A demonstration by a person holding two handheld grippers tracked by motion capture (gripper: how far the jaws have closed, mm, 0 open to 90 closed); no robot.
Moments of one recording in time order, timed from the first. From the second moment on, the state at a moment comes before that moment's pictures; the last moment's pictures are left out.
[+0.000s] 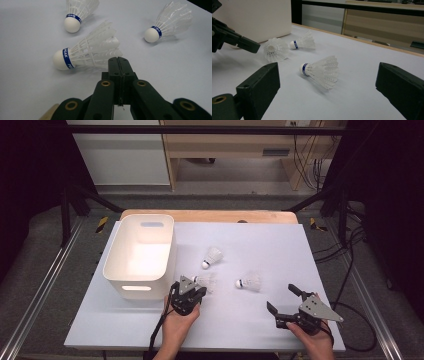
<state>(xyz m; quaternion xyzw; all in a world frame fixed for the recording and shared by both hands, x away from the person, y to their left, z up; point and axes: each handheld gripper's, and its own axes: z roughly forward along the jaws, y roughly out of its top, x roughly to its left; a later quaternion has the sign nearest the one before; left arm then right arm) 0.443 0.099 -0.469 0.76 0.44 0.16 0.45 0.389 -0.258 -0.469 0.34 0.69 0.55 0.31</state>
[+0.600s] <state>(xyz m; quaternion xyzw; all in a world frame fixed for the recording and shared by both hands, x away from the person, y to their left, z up) 0.431 0.102 -0.468 0.74 0.37 0.20 0.52 0.389 -0.257 -0.469 0.34 0.69 0.55 0.31</state>
